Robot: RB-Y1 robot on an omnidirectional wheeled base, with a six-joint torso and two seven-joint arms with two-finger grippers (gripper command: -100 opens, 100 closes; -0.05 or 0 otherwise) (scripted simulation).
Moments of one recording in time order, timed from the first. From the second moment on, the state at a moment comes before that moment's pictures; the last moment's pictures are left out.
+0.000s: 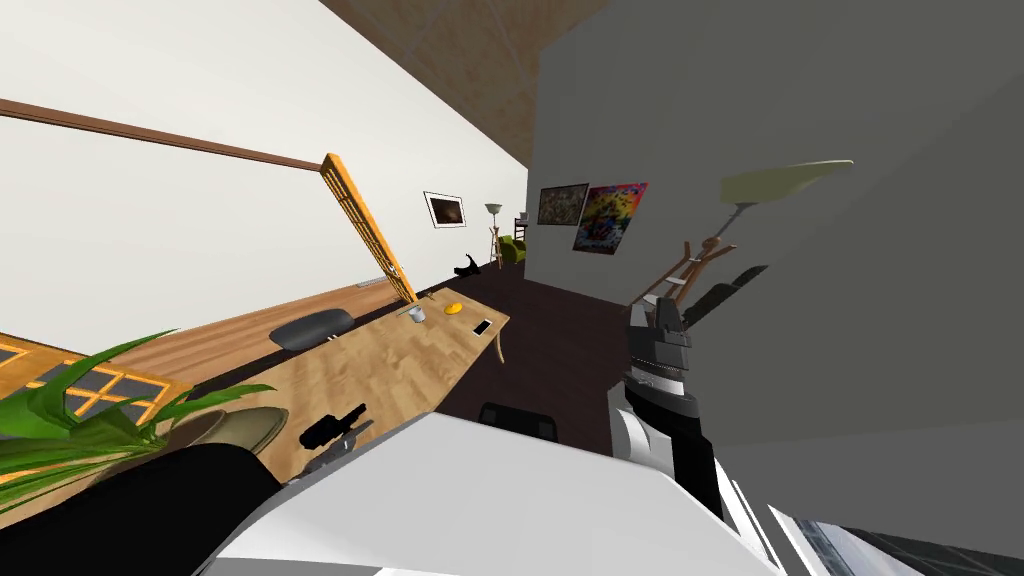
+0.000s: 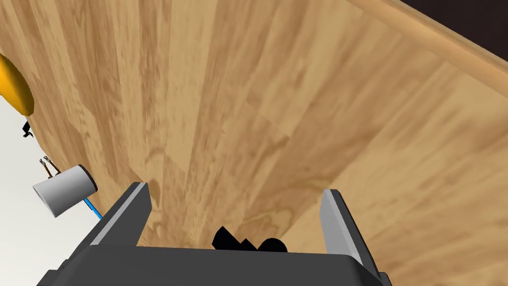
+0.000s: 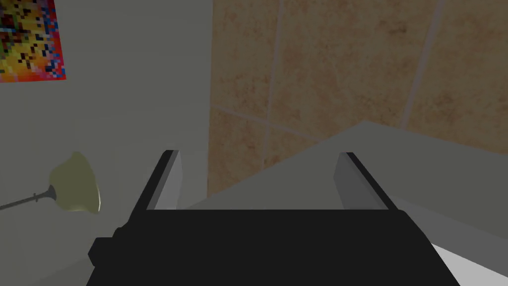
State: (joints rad) left arm 0.90 0.88 -0.12 -1.26 -0.06 -0.36 0.74; right arm 0.50 0.00 0.00 -2.30 0.03 -0.51 0.16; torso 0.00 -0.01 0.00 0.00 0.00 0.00
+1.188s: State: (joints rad) left arm 0.97 0.99 -0.24 -0.94 -0.09 -0.27 0.99; right arm 0.50 0.00 0.00 -2.30 0.03 -0.51 0.16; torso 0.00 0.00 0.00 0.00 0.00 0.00
